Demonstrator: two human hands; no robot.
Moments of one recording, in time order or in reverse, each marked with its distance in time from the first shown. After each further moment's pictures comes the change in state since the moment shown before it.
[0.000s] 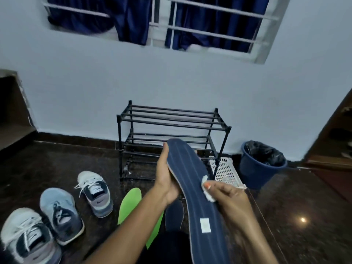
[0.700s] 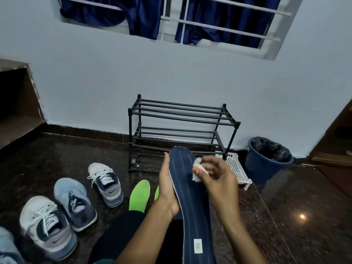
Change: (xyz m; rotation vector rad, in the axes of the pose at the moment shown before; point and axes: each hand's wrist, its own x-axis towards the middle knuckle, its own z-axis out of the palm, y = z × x) left_hand -0.032 -0.007 -0.040 -0.142 -0.028 -0.108; right_hand -0.010 0.001 0.068 -0.246 0.094 -0.421
